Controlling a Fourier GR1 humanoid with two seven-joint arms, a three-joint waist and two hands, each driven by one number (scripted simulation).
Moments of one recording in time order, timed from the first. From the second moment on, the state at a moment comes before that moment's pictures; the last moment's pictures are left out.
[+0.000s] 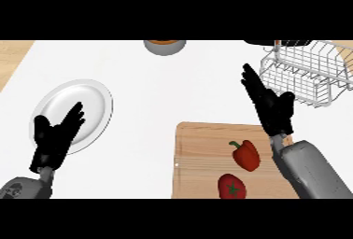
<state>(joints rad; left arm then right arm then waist) -0.11 0.49 -0.25 -1.33 0.35 0.21 0.16 -0.39 -0.33 0.34 -1.35 -0.28 -0.24 0.07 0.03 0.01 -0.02</state>
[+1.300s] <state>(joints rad) 0.07 0.33 -0.28 -1.42 0.20 0.42 -0.05 0.47 -0.67 0.21 -2.21 -0.04 -0.50 0.23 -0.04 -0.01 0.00</state>
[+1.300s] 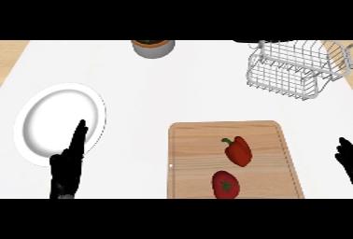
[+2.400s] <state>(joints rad) 0.02 0.31 -0.30 -1.42 0.17 0.40 0.00 0.27 -0.97 0.49 -2.34 0.43 -0.36 1.05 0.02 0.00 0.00</state>
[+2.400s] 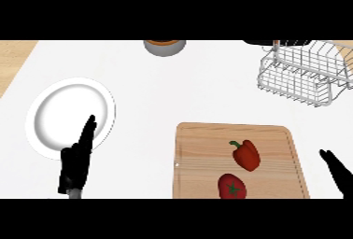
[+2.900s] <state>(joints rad) 0.02 0.30 -0.29 -1.41 0.16 0.38 0.00 0.09 -0.76 0.73 -2.25 0.67 -0.20 1.20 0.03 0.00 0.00</state>
